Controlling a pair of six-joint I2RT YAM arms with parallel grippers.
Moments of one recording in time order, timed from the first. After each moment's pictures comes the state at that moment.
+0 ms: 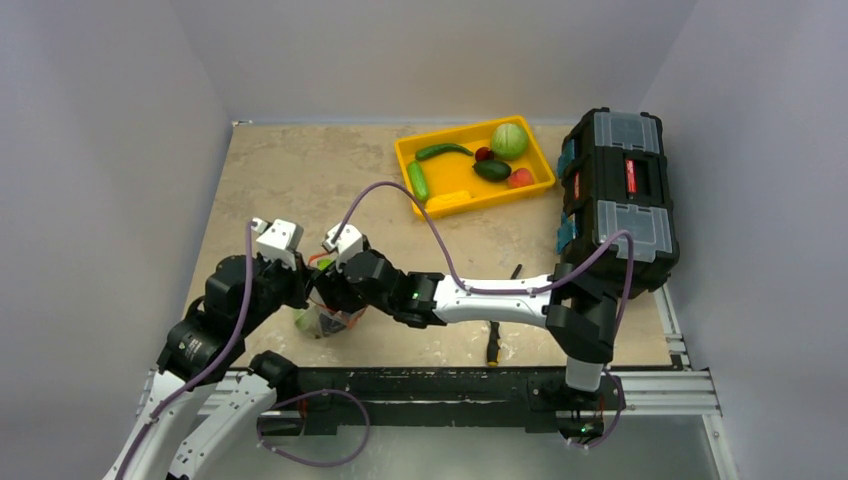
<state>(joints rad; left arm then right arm) -0.48 0.47 0.84 -0.81 -0.01 -0.20 1.28 1.82 1.32 0.09 0.34 0.30</state>
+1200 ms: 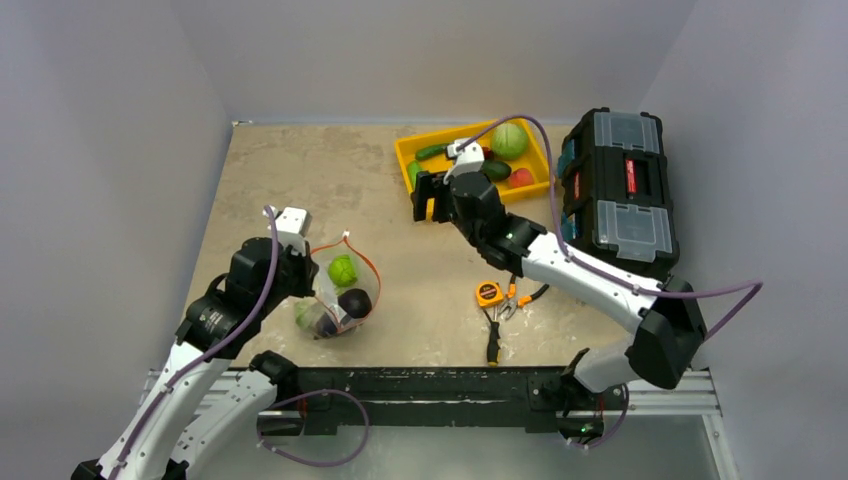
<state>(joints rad) -0.48 0.61 0.85 -0.82 -0.16 -0.23 0.87 1.41 1.15 -0.02 0.40 0.35</state>
